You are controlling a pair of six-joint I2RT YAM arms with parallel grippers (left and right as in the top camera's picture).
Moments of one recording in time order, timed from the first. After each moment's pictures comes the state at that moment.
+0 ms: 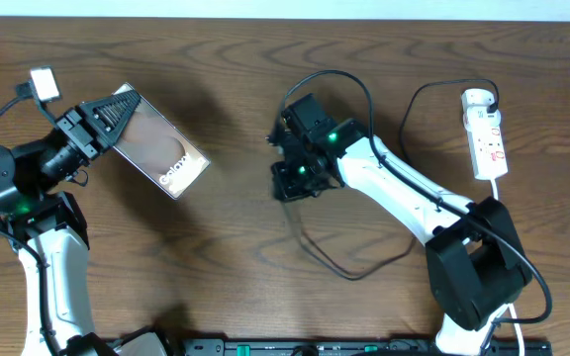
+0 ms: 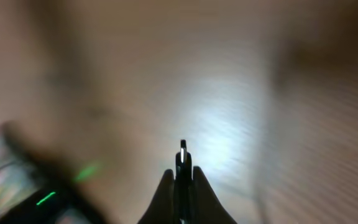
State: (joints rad) left arm 0.49 1.28 0.78 0.78 1.31 -1.26; right arm 0.63 1.92 1.43 -0.81 -0.42 0.35
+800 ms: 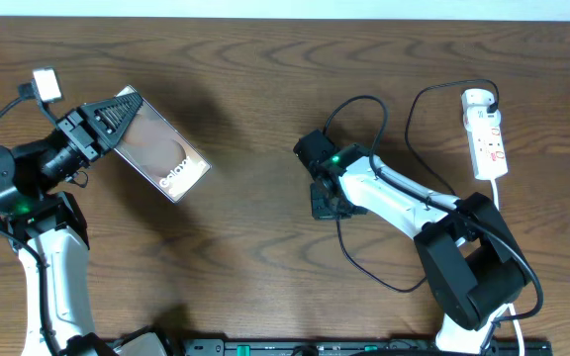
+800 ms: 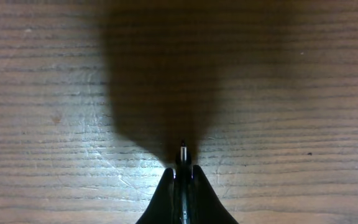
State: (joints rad) left arm 0.49 1.28 0.78 0.78 1.33 -1.27; right arm 0.63 1.92 1.22 -0.84 0.09 0.61
